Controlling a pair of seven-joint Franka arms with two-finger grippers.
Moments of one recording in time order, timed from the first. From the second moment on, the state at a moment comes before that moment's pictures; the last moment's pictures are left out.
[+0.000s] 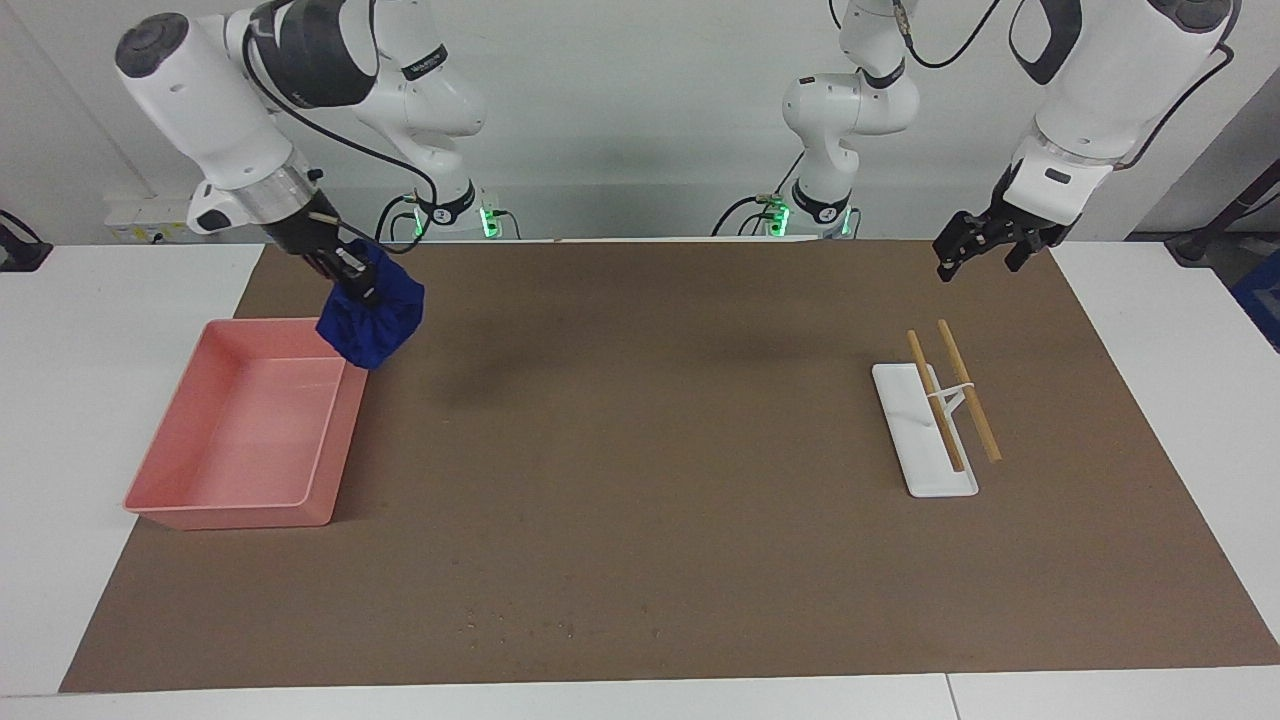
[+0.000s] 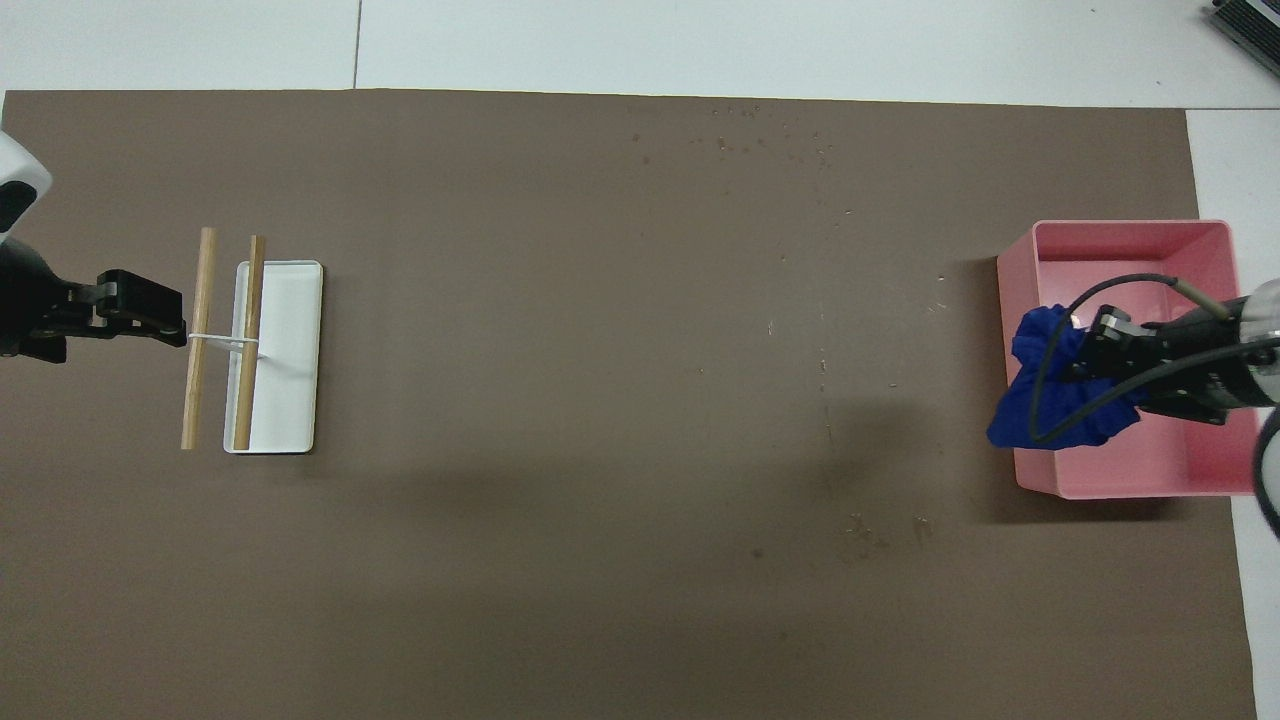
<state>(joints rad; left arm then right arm) -0.10 0.00 0.01 -1.58 0.01 1.52 -0.17 -0.25 -0.13 0.15 -1.90 0.17 1.77 0.41</state>
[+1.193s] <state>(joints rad) -0.10 -0.02 -0.01 -1.58 0.01 1.51 -0.17 -0.43 0.11 0.16 -2.05 -0.06 1.99 -0.03</state>
